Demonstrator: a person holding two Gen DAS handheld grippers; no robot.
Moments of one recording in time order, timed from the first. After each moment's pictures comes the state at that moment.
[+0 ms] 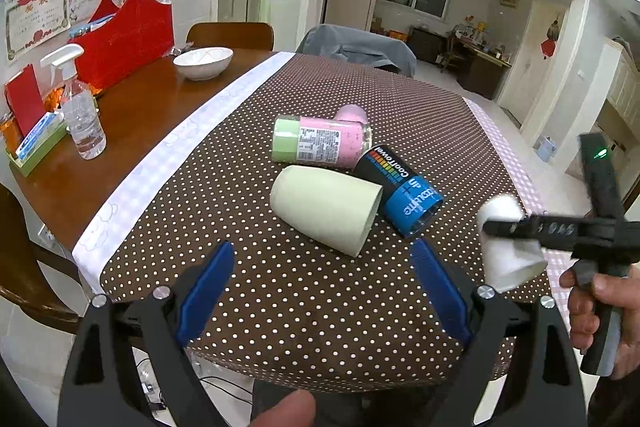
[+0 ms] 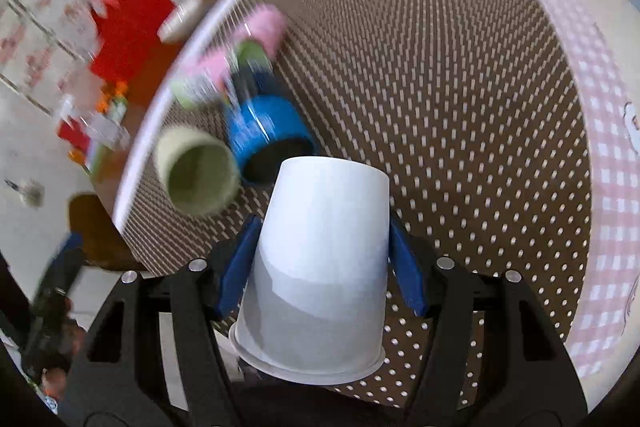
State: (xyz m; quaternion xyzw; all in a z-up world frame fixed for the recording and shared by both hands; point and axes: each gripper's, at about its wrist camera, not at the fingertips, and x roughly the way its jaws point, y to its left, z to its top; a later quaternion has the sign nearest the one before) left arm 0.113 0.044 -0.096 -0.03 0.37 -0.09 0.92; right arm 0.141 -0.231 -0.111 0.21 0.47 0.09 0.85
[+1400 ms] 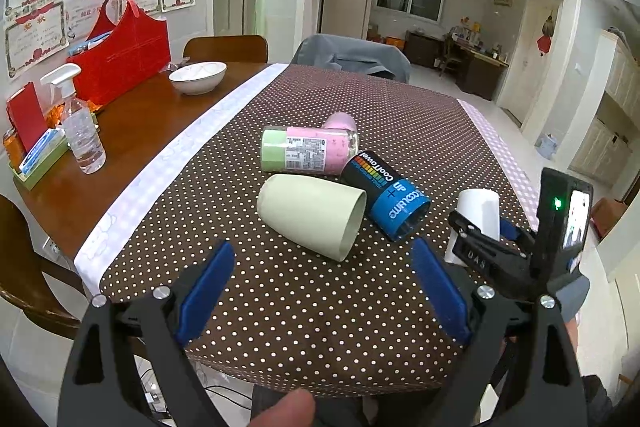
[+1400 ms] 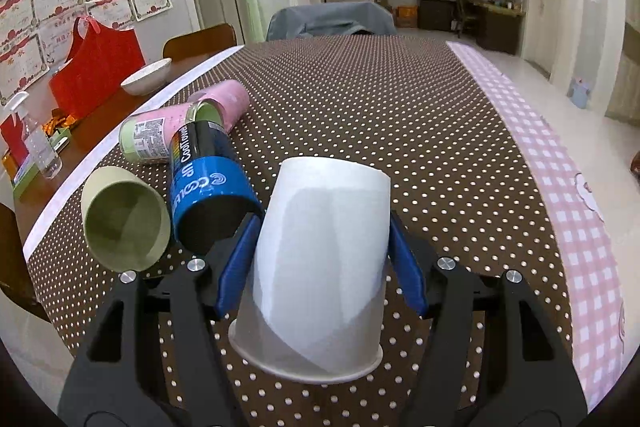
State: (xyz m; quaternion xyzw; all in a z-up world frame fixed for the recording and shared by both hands) left arm 0.104 0.025 -0.095 -0.01 0.35 -0.09 0.93; right arm 0.135 -0.199 -0.164 0.07 0.32 -0.04 0.94
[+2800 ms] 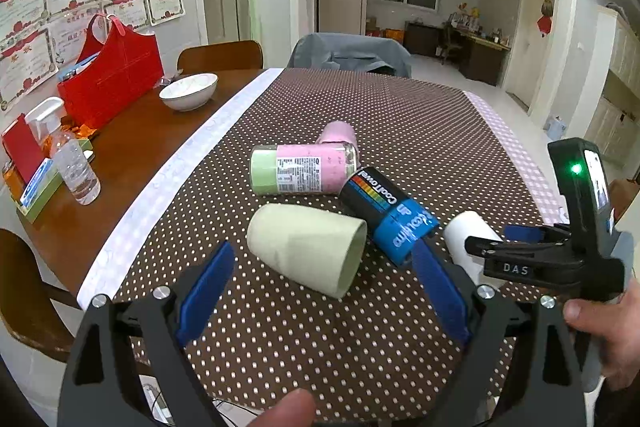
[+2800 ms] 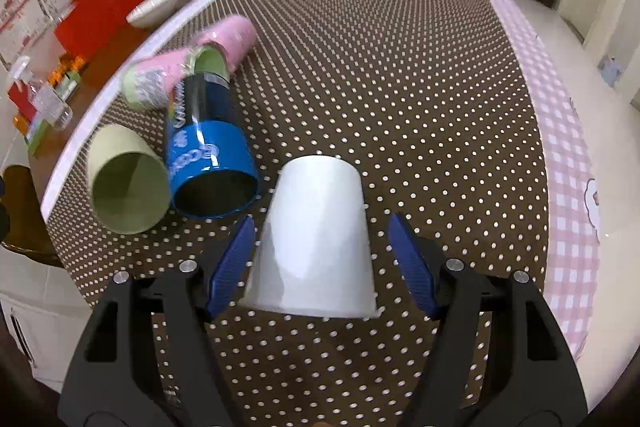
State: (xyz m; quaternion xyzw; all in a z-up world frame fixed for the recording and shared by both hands) left arm 0.149 -0.003 -0.088 0.03 0.35 -0.08 0.93; right arm 0.197 -0.216 -0.153 0.06 0.50 0.02 0.86
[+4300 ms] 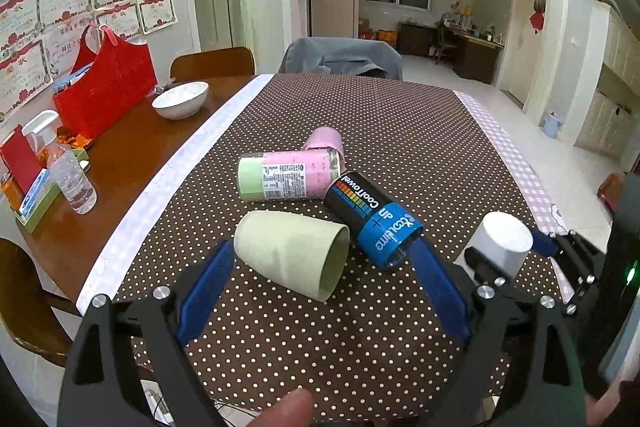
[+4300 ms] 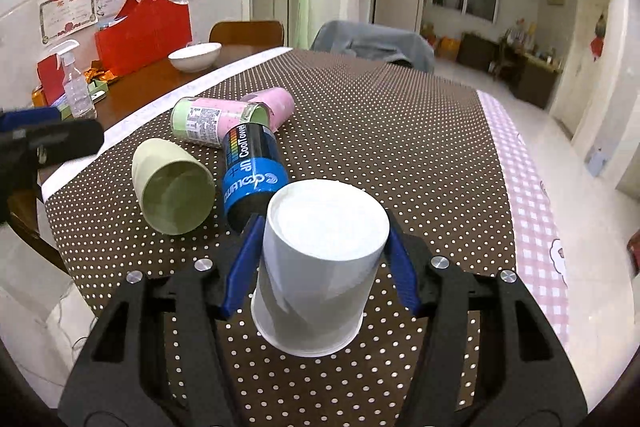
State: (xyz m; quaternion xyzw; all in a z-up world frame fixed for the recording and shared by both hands) left arm 0.135 -0.020 -0.080 0.04 0.34 -0.09 0.93; right arm 0.123 -0.178 -0.140 -0.04 0.30 0.02 0.95
